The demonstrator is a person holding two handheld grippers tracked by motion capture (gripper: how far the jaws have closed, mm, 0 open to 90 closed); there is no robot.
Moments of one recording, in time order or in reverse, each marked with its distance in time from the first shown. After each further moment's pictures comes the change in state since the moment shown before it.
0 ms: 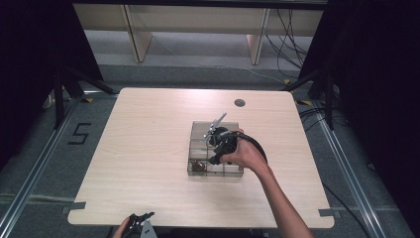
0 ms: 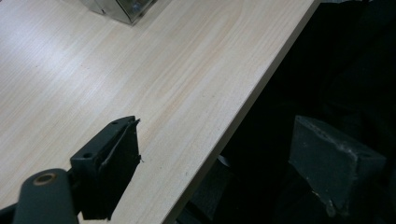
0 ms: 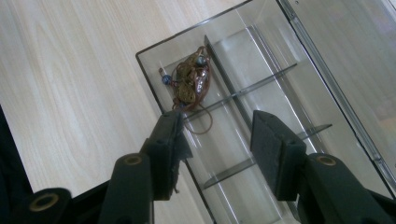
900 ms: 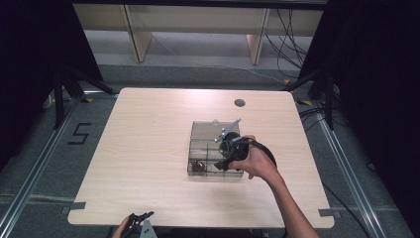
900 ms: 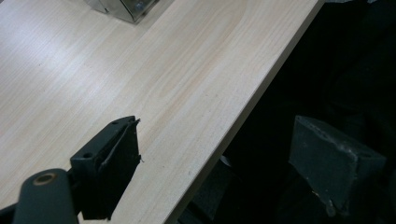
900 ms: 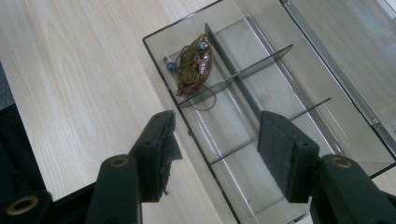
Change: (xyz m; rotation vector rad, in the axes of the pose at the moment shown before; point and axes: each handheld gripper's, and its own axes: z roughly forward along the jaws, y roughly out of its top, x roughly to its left) left arm 0.001 -0.001 0.000 0.001 0.007 -0.005; right arm 0.004 -0.030 -0.013 -0.075 0.000 0.037
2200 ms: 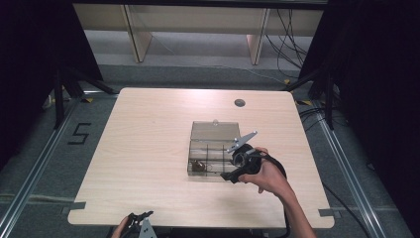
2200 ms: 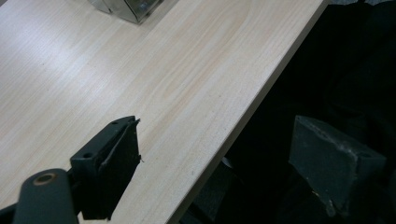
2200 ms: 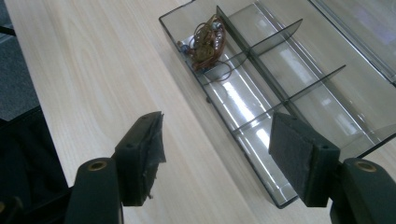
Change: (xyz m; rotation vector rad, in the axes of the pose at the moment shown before) left arm 0.000 -0.001 0.001 -0.019 0.019 -0.025; right arm 0.013 -0.044 -0.008 -0.077 0.021 0.080
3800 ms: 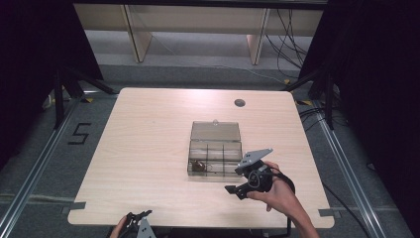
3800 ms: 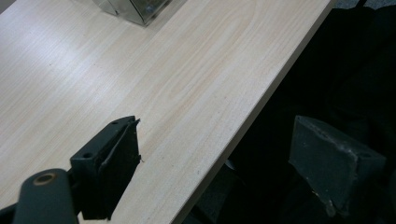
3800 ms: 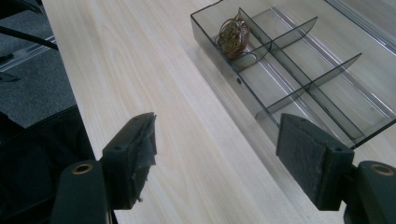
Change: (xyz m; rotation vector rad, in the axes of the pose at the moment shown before) left arm 0.003 0.000 -0.004 0.012 -0.006 0.000; right arm 0.019 -0.040 -0.014 -0.137 0.023 -0.041
